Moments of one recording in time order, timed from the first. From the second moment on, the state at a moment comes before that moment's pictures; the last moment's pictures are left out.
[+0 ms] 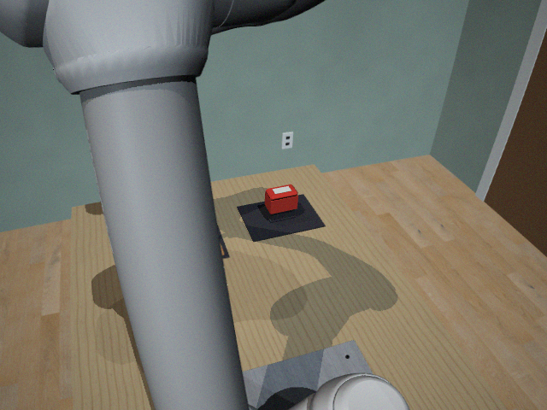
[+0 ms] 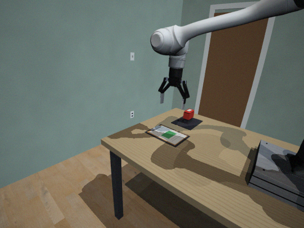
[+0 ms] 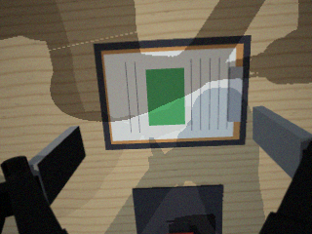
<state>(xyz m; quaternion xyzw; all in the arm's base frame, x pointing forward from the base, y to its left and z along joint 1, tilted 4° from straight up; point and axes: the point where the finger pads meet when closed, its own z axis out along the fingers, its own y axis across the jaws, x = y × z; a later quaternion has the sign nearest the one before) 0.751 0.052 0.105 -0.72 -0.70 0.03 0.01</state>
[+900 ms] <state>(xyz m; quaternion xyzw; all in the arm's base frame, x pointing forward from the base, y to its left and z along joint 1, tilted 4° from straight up) 0.742 -0.134 0.085 -0.73 -0.68 0.04 0.01</state>
